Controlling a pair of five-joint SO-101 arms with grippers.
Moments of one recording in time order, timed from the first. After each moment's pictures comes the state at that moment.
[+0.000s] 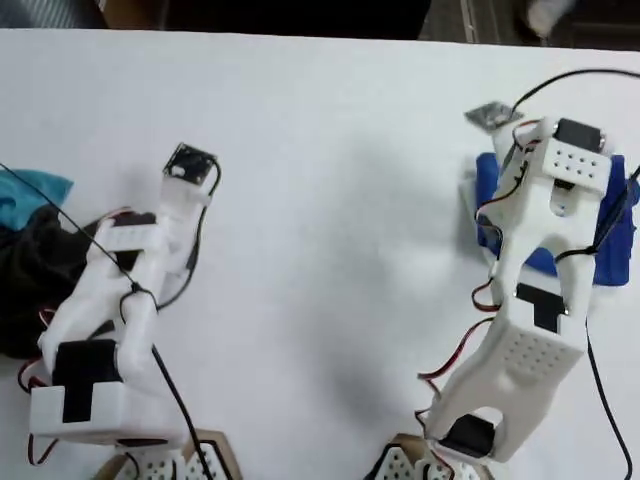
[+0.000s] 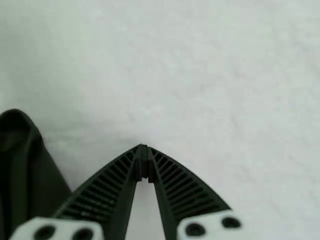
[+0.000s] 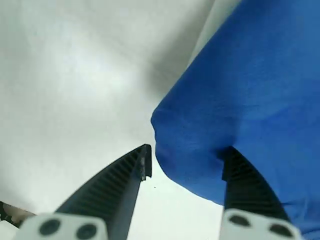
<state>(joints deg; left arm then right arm) -12.4 -1.0 41.5 39.9 -21.9 15.9 26.9 -21.6 96.8 49.9</state>
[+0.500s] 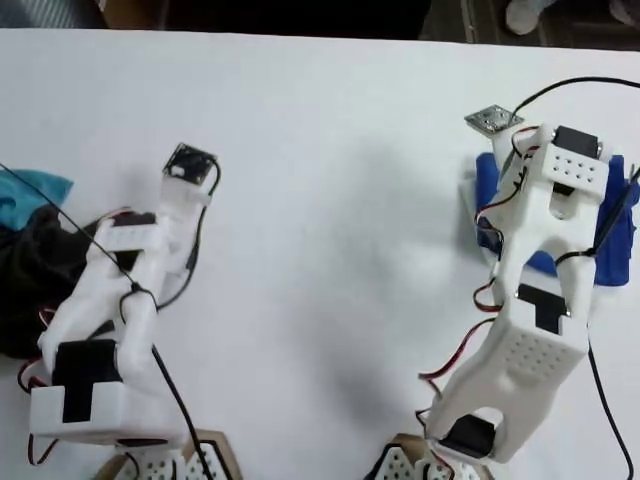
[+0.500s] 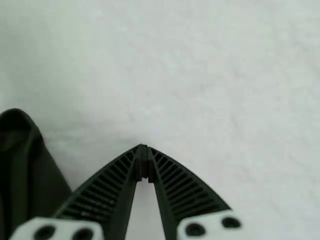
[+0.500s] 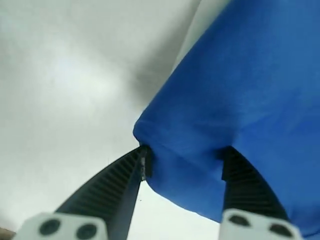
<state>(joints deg) -12.5 -1.0 41.5 39.9 -21.9 16.7 26.9 -19.8 90.8 50.7</state>
